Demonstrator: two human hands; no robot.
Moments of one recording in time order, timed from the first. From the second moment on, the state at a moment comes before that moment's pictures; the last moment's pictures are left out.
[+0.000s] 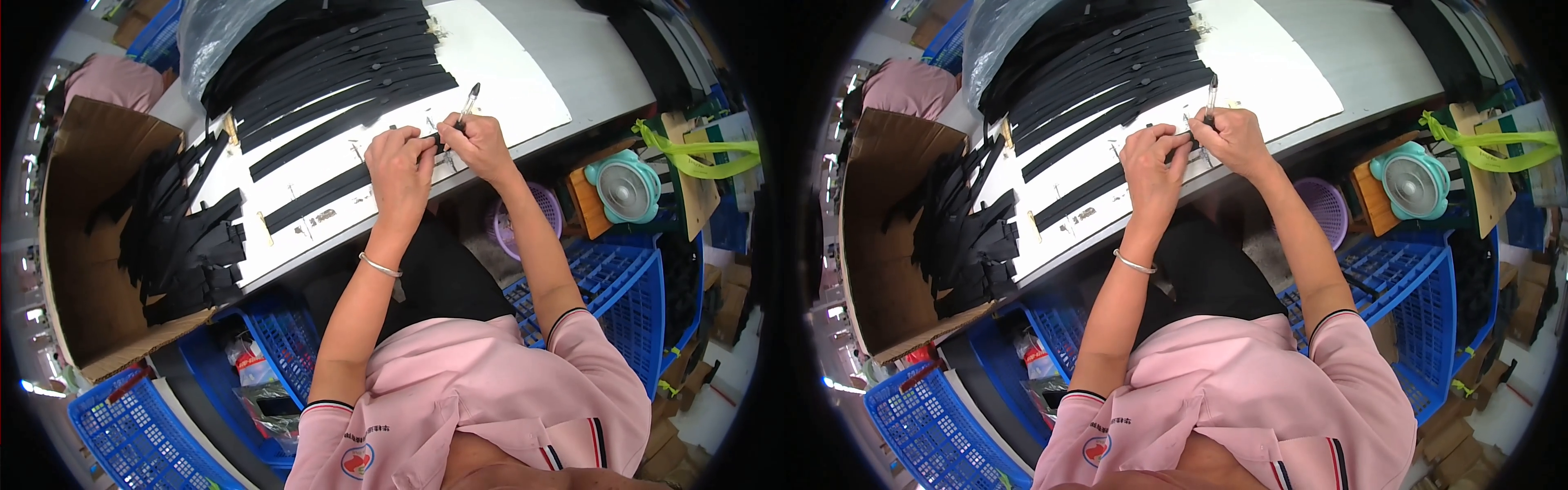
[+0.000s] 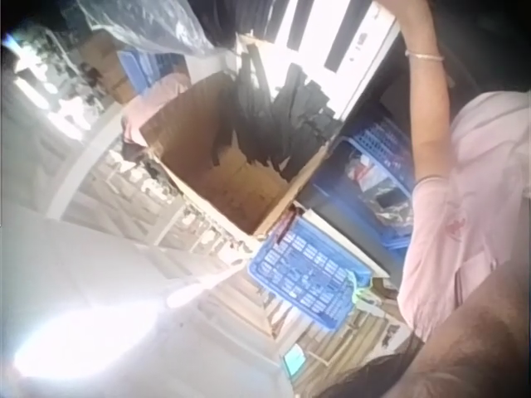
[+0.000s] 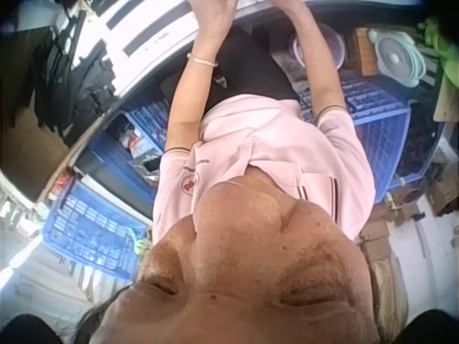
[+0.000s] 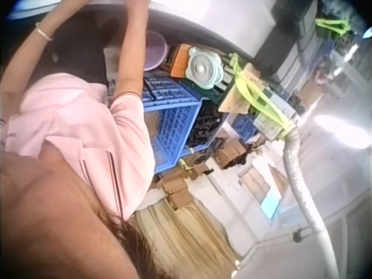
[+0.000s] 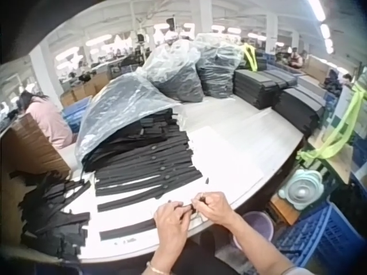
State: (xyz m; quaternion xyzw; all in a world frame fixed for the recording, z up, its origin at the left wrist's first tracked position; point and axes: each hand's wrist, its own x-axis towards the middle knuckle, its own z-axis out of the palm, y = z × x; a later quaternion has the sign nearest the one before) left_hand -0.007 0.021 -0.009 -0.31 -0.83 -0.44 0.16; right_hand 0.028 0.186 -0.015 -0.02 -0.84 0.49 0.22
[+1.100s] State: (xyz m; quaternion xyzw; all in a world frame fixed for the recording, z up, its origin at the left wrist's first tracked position) left_hand -0.078 -0.235 -0.010 -0.09 -0.95 -0.15 0.27; right_hand 0.032 0.190 -0.017 -0.11 -0.74 0.61 0.26
